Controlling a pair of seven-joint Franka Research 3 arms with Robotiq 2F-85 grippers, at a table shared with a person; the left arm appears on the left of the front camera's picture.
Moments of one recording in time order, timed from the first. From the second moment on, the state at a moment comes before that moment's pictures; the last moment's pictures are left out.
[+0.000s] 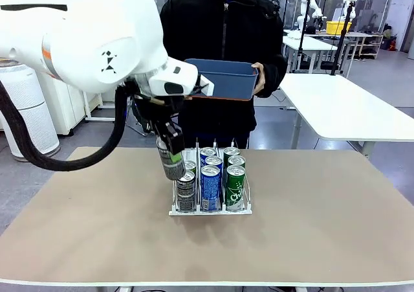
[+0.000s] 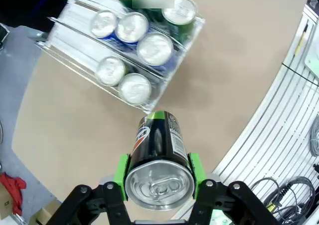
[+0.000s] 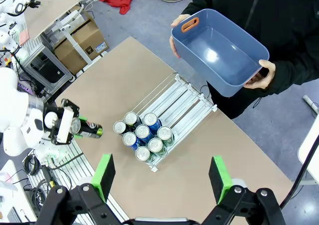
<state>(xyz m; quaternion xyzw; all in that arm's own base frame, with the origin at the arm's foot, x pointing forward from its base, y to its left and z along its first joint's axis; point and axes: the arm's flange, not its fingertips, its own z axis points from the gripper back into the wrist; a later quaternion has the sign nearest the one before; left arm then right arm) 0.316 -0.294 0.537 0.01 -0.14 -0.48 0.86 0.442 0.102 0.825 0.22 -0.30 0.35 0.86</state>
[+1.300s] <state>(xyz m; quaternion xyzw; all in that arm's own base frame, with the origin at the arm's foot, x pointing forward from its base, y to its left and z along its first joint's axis) 0.368 -0.295 0.438 0.00 -0.14 -0.48 0.86 0.442 0.102 0.825 0.22 -0.31 0.35 0.86</state>
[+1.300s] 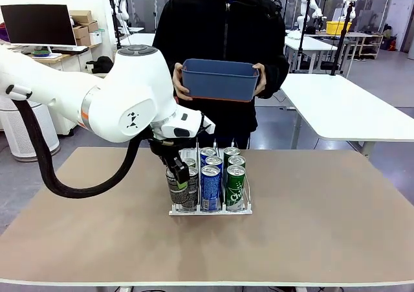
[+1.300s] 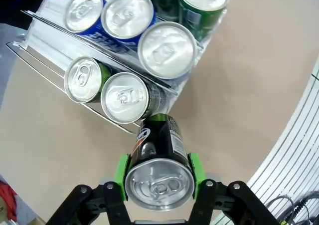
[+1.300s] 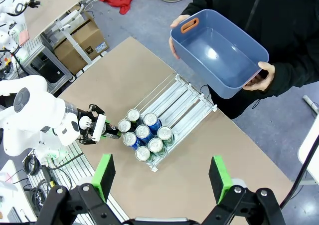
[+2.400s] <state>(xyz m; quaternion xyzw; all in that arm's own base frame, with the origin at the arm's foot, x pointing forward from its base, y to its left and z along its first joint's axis) 0.407 -0.313 0.420 -0.02 -0.16 -0.48 0.86 0.442 0.102 0.825 0.22 -0.31 0.35 0.86</state>
